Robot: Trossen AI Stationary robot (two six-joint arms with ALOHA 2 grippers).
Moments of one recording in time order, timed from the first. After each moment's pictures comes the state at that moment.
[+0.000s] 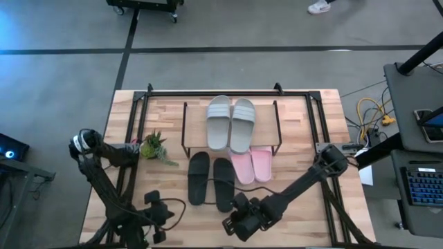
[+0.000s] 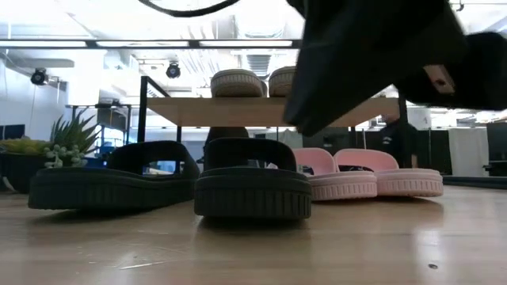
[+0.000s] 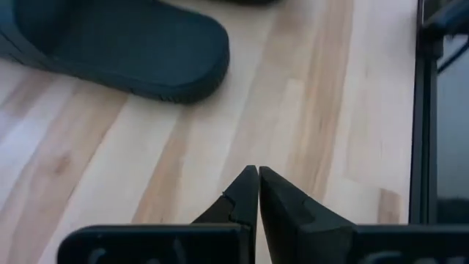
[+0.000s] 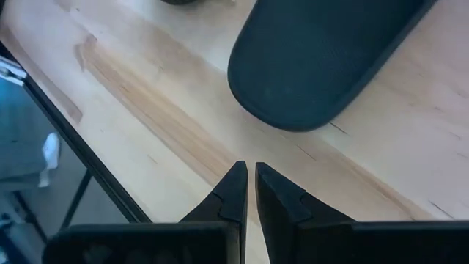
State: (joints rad) left arm -1.11 1.63 1.00 -0.64 -0.66 -1.38; right arm 0.63 2.10 1.56 -0.53 0.33 1.57
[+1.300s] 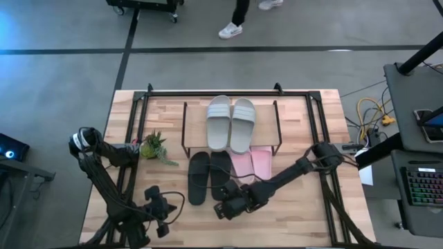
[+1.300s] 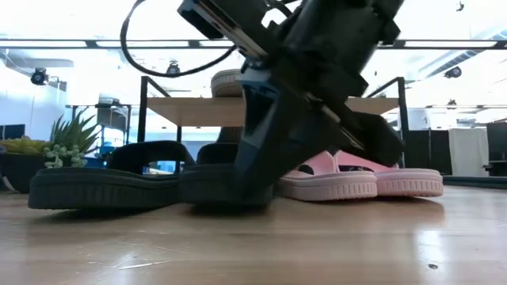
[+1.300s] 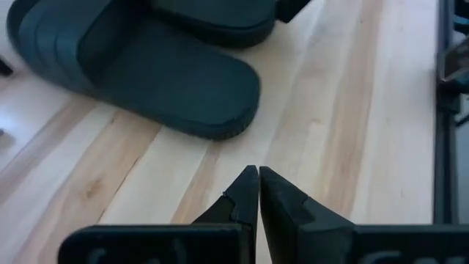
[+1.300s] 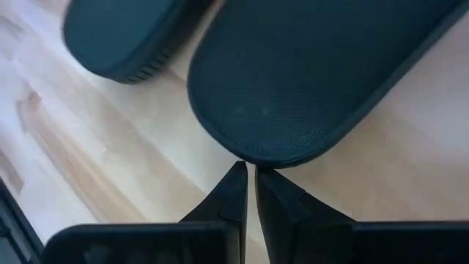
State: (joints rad) left arm -1.09 1.60 0.98 -0.67 -0.77 -1.45; right arm 0.48 2.14 1.50 -0.40 0.27 1.42
